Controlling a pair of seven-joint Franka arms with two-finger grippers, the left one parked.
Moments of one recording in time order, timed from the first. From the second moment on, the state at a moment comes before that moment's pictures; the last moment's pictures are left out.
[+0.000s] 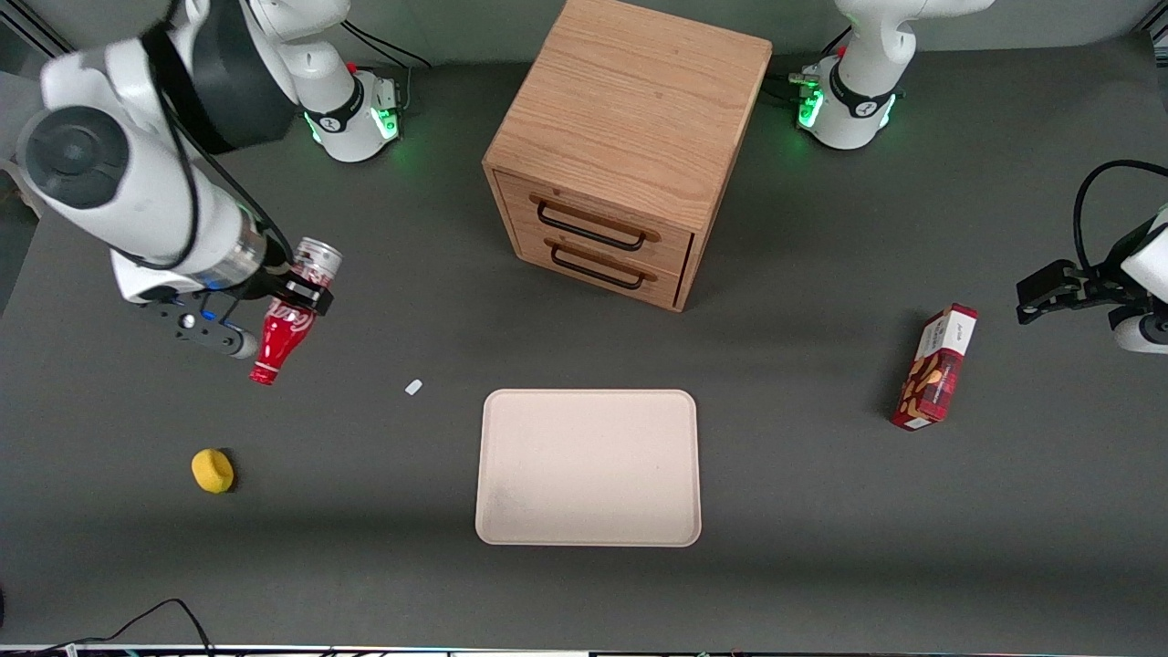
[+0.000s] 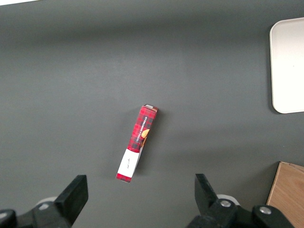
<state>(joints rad) 0.25 0.21 0.05 -1.44 -0.05 1.49 0.70</state>
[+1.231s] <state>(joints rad) 0.47 1.01 0.04 -1.04 -0.05 2.02 0.60</state>
